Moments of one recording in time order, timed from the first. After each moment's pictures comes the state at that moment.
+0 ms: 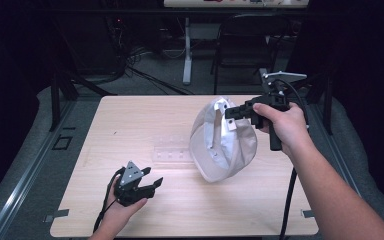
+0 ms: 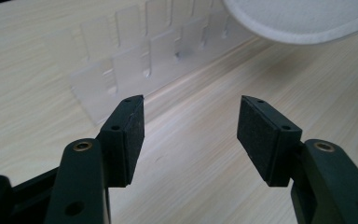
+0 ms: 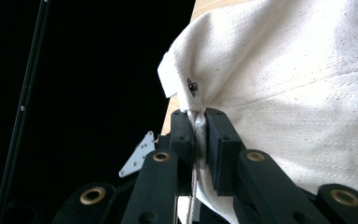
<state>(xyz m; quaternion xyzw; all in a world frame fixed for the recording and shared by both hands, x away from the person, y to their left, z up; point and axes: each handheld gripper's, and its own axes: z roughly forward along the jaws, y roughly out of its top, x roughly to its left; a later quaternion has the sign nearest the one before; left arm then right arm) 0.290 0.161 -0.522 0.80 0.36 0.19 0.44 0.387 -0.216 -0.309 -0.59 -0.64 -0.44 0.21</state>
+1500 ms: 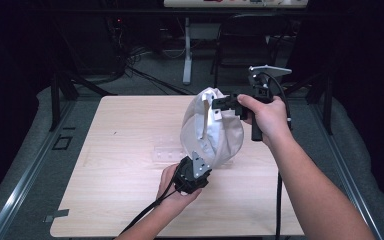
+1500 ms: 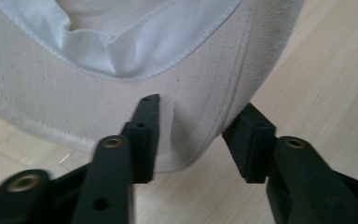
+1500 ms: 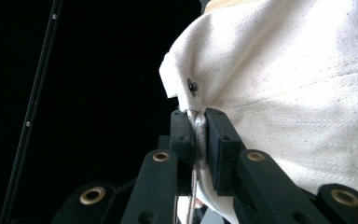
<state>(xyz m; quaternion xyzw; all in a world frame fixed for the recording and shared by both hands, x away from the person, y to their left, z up) 0.305 0.016 -0.497 0.85 0.29 0.24 0.37 0.409 -0.187 -0.311 -0.59 -0.63 -0.46 0.20</state>
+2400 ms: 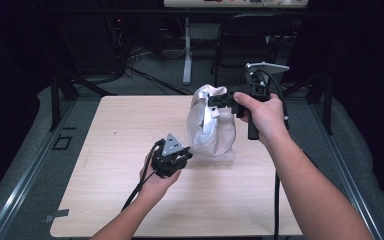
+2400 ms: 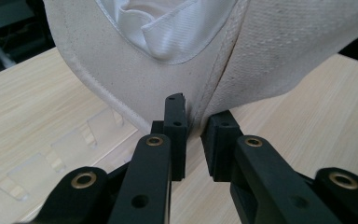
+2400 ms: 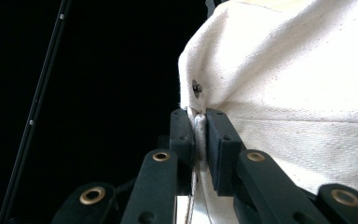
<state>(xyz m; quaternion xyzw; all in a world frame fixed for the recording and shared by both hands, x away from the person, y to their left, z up) 0.342 0.074 -0.472 0.82 0.30 0.18 0.46 0.407 -0.178 -0.303 -0.58 -0.63 -0.48 0.20</state>
